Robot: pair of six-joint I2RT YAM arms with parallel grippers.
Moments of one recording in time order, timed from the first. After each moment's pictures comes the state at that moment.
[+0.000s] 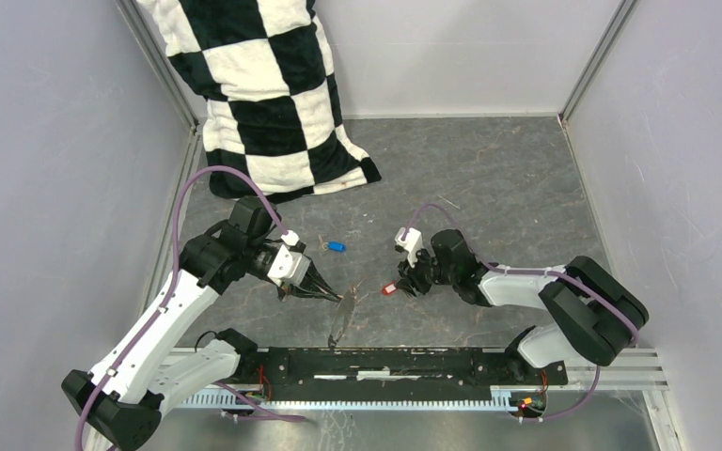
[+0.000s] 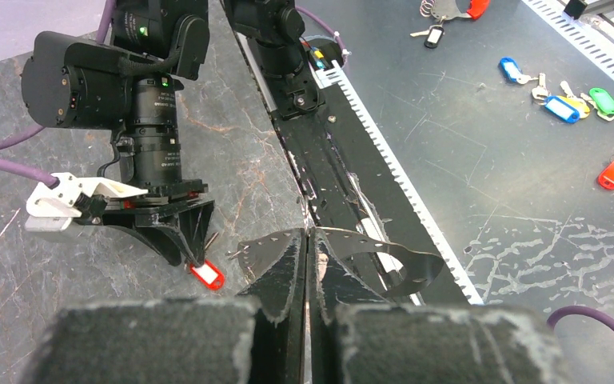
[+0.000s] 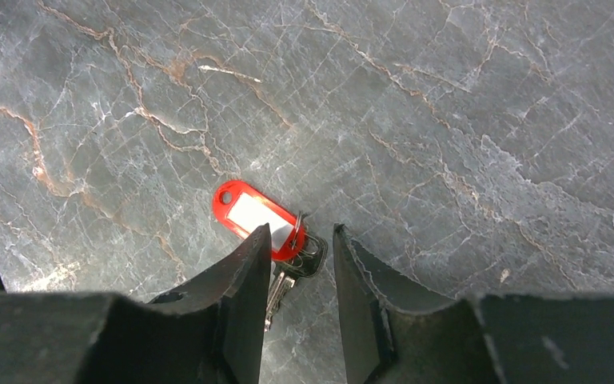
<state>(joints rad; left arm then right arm) -0.53 0.91 0.97 -0.94 1.29 0.97 0.69 1.43 0.41 0.38 -0.40 -0.14</state>
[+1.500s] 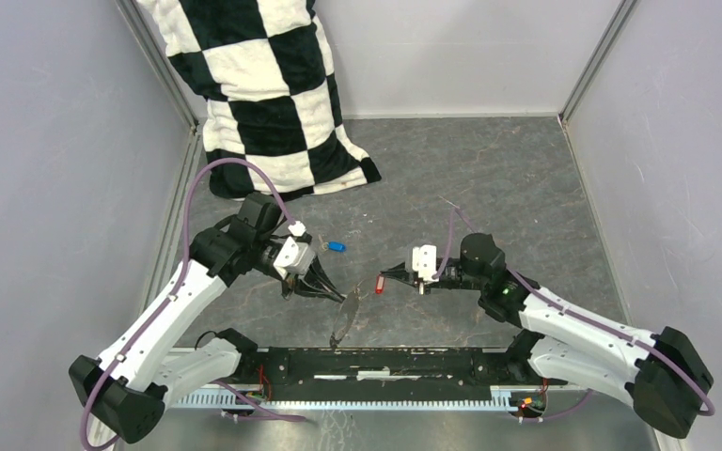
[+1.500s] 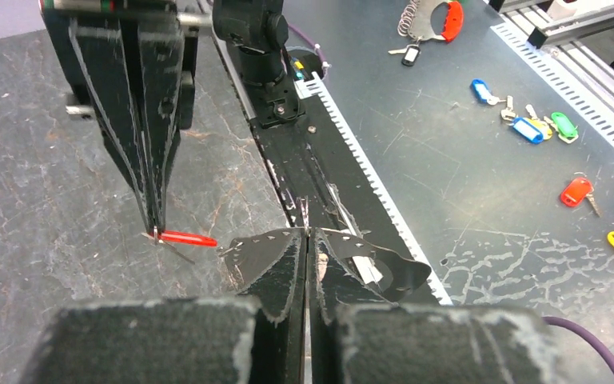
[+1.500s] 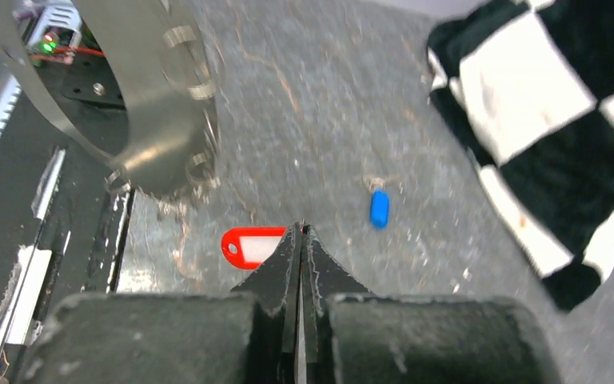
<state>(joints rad) -0.53 0.96 0.97 -0.93 1.34 0.95 0.81 0.94 0.43 0.34 -0.62 -0.38</state>
